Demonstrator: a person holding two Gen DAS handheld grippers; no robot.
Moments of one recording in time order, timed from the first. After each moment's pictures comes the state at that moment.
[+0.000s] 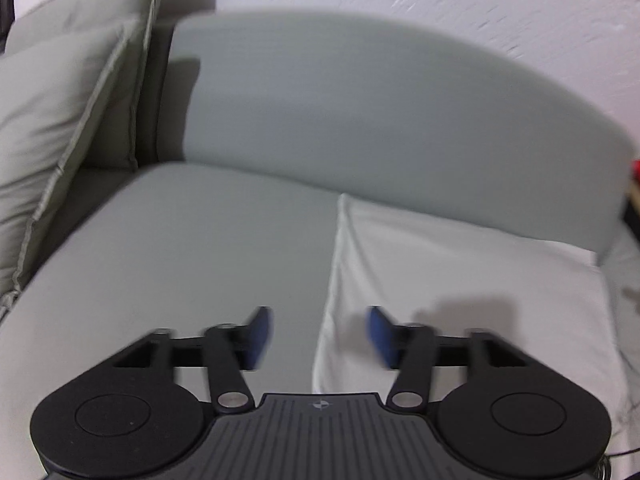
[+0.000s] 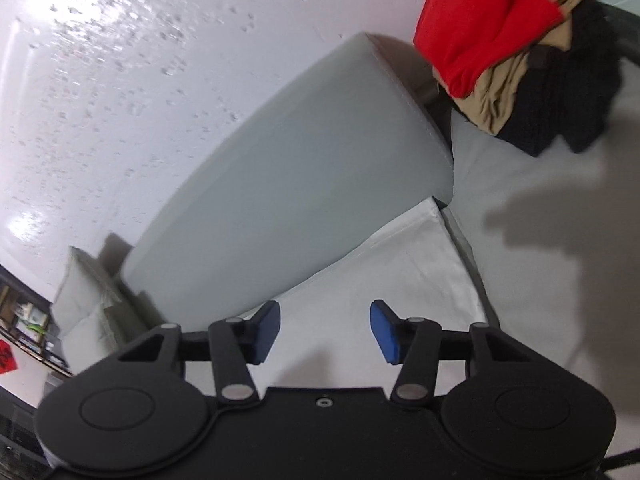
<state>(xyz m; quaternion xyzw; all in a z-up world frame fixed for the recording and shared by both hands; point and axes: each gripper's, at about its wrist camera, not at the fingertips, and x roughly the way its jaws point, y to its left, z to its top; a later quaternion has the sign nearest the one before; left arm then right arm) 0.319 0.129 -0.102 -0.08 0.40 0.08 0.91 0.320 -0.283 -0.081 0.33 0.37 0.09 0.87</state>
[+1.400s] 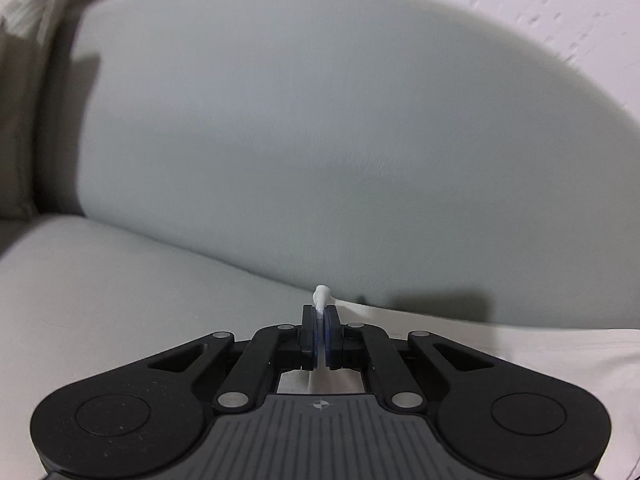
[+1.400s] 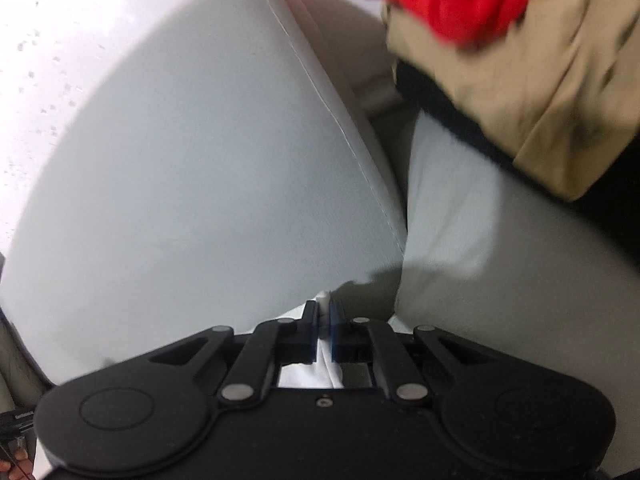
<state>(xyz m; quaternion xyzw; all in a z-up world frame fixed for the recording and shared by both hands) 0.458 0.144 -0.135 -0.10 0.35 0.04 0.93 0.447 -0.284 -0.203 0.26 0.34 0.02 0.91</state>
